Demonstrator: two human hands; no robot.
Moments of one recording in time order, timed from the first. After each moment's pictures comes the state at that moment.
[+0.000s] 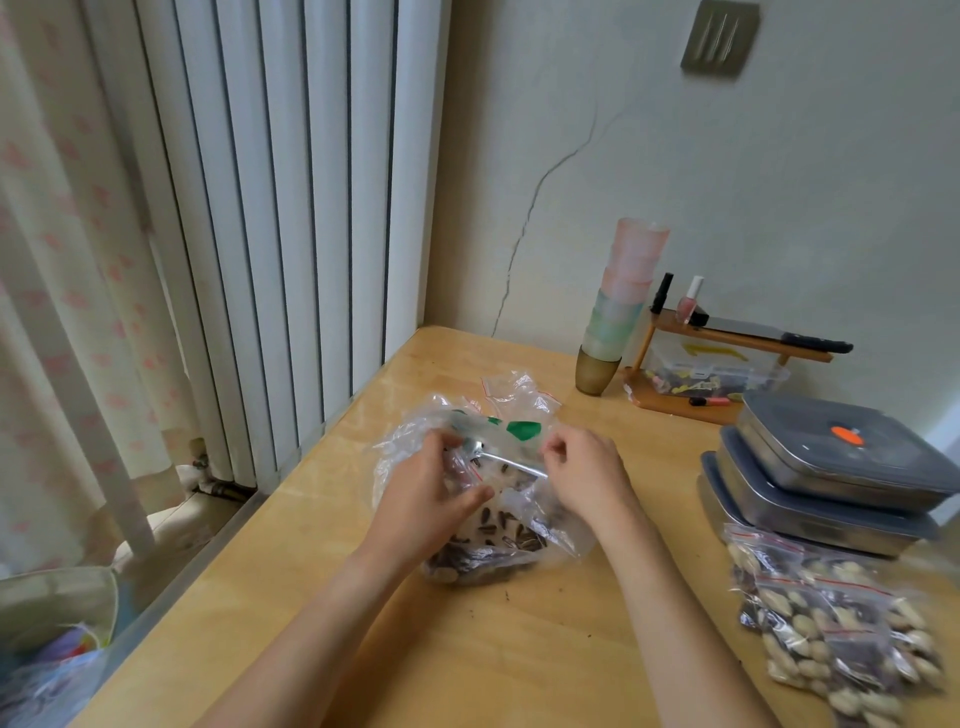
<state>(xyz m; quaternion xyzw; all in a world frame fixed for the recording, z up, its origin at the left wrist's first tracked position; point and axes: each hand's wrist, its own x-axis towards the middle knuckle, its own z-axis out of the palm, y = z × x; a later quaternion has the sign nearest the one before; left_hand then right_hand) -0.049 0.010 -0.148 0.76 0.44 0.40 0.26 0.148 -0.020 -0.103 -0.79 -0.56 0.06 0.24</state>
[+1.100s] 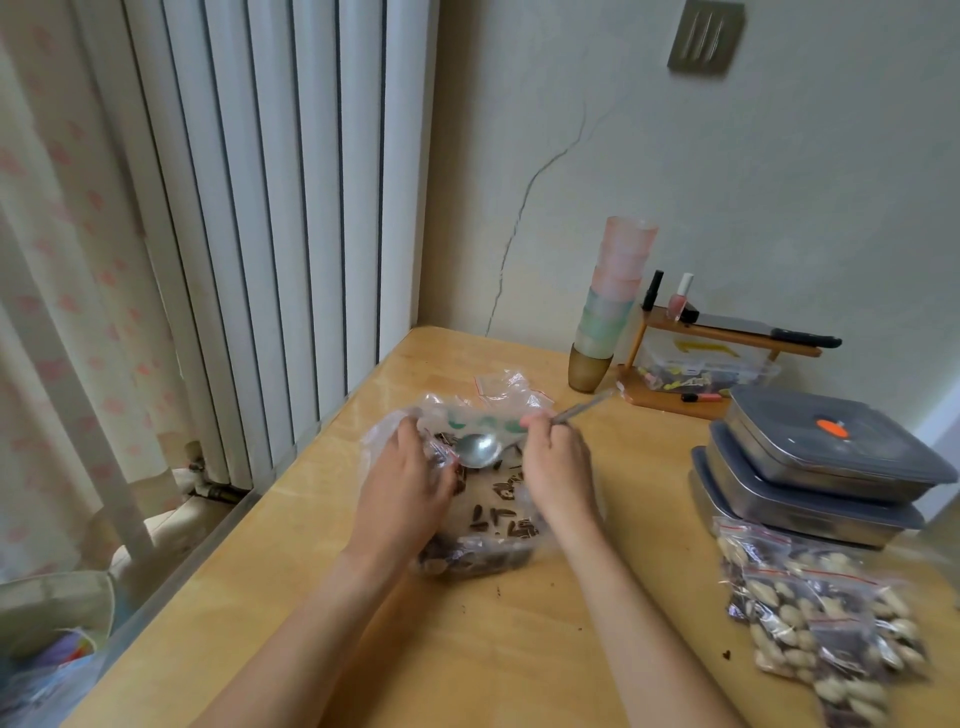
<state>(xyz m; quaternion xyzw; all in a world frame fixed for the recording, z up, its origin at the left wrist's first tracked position) -0.049 0.005 -0.142 0.75 0.49 0.41 0.17 0.112 -0.021 -0.106 -0.74 -0.47 0.14 0.46</state>
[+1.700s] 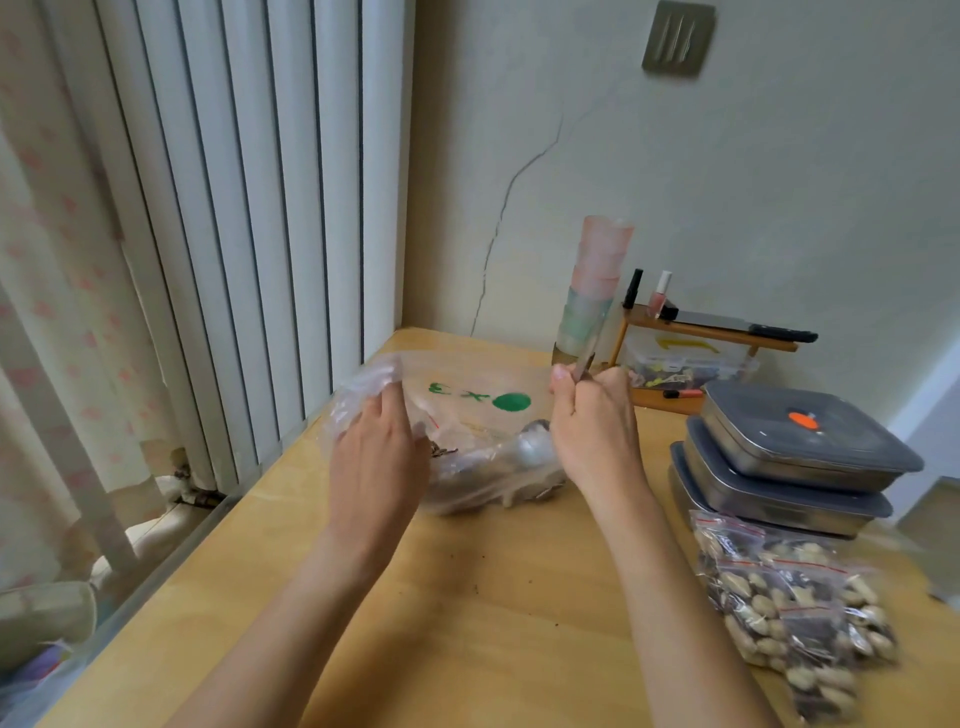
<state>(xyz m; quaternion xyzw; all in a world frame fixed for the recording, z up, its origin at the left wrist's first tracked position) -0.041 0.002 -0.104 0.73 0.55 0.40 0.03 0.156 -0.044 -0.055 -0.75 -0.54 -0.04 0.39</state>
